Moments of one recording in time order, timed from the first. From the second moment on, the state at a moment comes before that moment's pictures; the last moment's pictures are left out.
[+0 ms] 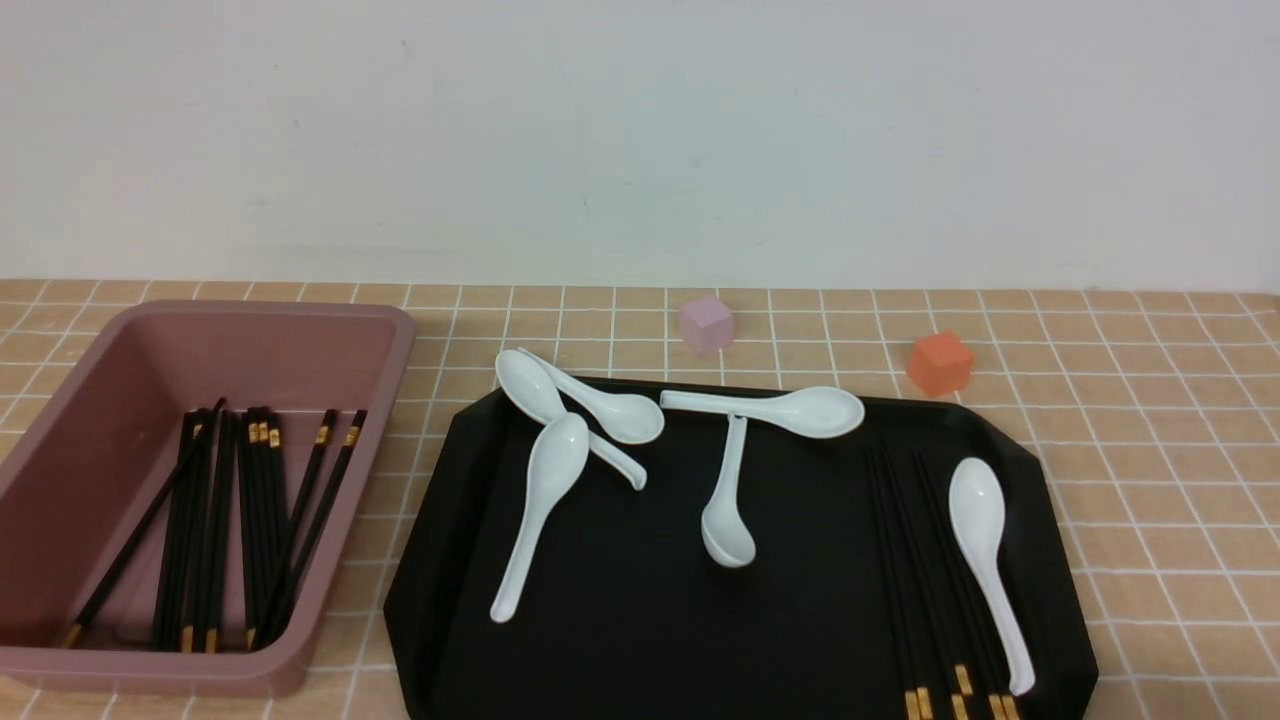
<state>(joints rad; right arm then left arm) 0.17 -0.01 0.02 0.51 0.28 0.22 -0.10 -0.01 0.03 0.04 0.38 -0.46</state>
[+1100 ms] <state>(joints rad) 0.18 1.11 -0.60 0.47 0.91 -0.20 -0.10 -0.01 0.03 0.04 0.38 -0.46</state>
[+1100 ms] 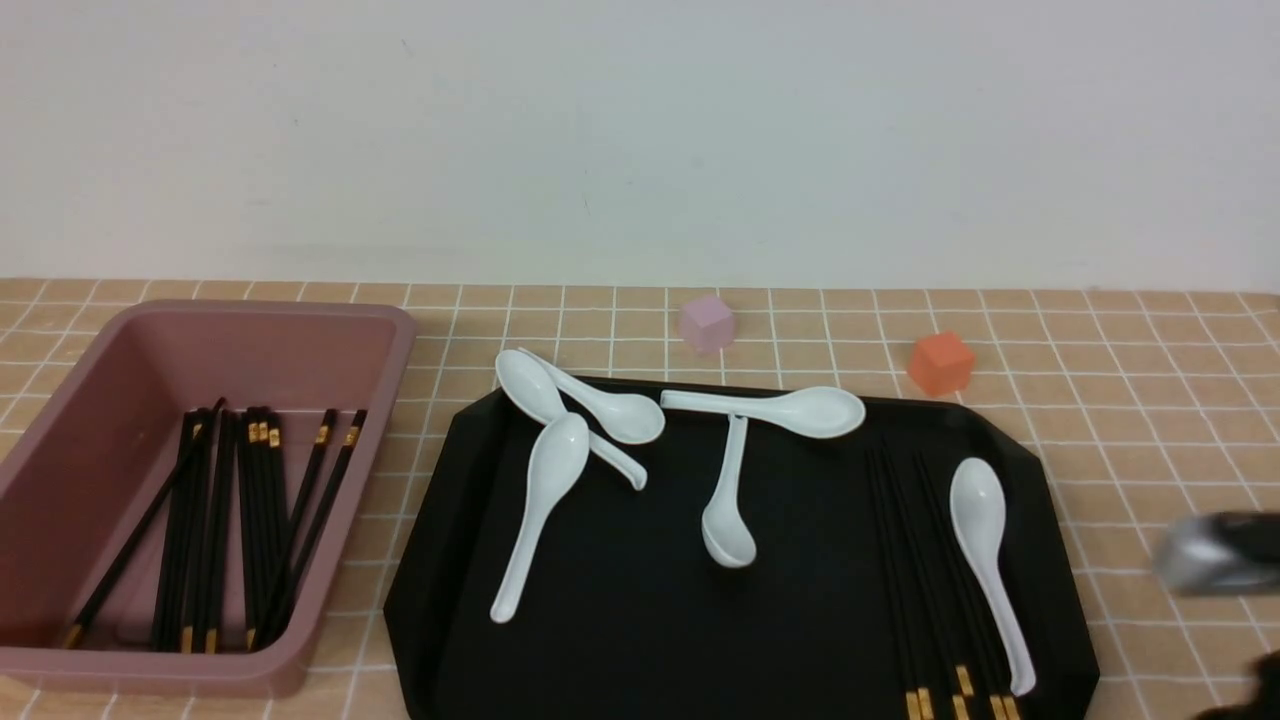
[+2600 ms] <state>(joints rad) 0.55 1.83 -1.06 0.01 0.78 0.52 -0.10 -0.01 0.03 0.04 0.38 -0.46</state>
